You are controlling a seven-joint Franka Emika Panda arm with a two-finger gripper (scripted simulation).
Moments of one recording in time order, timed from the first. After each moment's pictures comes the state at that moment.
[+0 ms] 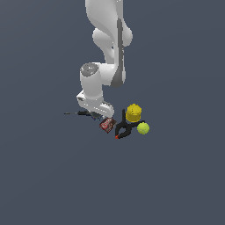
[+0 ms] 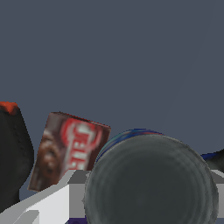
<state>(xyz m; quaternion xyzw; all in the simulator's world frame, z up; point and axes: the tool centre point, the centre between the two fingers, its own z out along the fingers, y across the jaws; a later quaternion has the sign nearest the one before) -0.098 -0.089 0.085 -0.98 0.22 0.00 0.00</state>
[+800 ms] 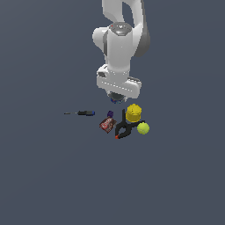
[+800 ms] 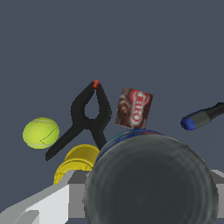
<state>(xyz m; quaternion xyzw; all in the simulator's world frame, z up) -0.110 0.023 0.212 -0.98 0.22 0.00 0.00</state>
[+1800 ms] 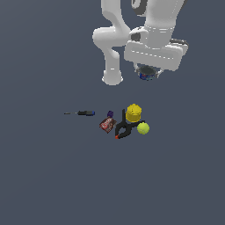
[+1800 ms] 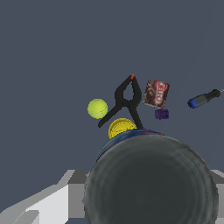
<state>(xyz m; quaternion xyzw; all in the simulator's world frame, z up) -0.117 0.141 0.342 -0.98 0.22 0.00 0.00</state>
